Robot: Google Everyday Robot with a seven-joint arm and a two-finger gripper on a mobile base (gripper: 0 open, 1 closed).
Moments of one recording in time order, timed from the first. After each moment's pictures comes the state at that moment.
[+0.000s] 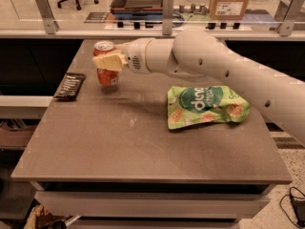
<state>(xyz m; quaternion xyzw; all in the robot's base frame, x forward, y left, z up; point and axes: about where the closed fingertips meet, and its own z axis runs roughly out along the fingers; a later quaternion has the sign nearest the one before) 0.648 0.115 0.920 -0.38 0.69 0.33 0.52</state>
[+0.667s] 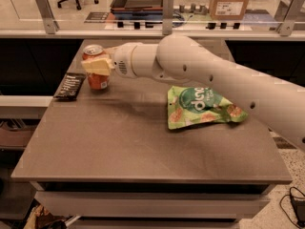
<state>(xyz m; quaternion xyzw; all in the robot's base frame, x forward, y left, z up) 0.644 0.147 0.911 -0.38 0.69 0.33 0.52</state>
